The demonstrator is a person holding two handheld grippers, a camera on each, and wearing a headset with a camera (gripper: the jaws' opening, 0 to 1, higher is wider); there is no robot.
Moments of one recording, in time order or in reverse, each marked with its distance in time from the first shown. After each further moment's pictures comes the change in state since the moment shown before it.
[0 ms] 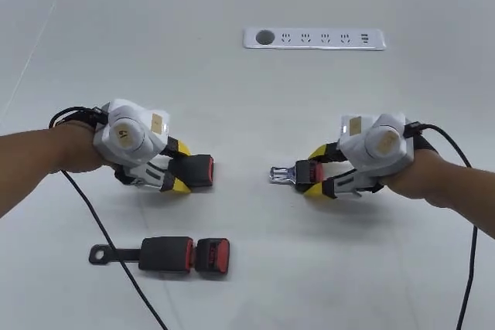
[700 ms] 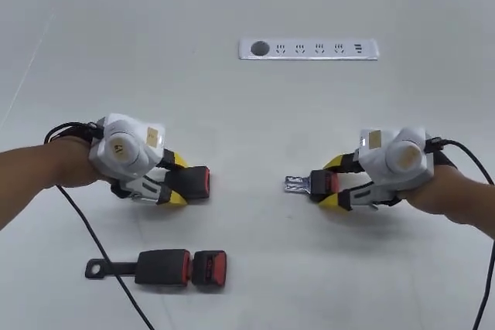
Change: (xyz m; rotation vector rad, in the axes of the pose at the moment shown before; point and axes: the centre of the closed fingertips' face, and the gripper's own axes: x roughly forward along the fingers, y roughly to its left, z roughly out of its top) left arm 0.000 0.000 -0.001 -0.022 -0.003 0.007; right arm -0.026 0.005 -0.019 0.022 -0.022 -0.038
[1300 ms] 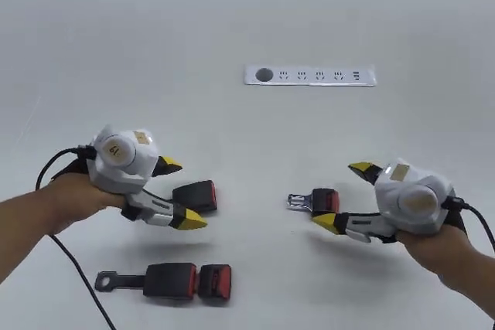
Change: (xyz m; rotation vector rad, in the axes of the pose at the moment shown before) left arm -0.036 0.006 0.028 -0.459 -0.238 0.213; right arm -0.035 -0.018 0.013 0.247 -0.189 -0.395
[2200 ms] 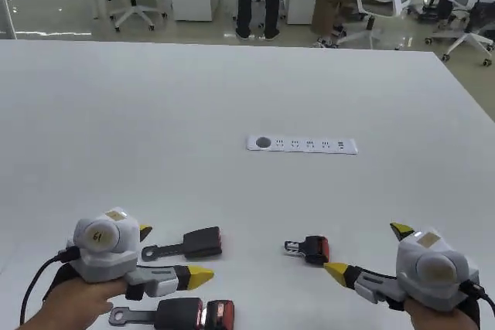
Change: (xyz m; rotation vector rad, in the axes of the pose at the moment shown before) left arm -0.075 -0.056 -0.011 -0.313 -0.229 0.264; right arm -0.092 0.013 0.011 0.192 -0.109 -0.303
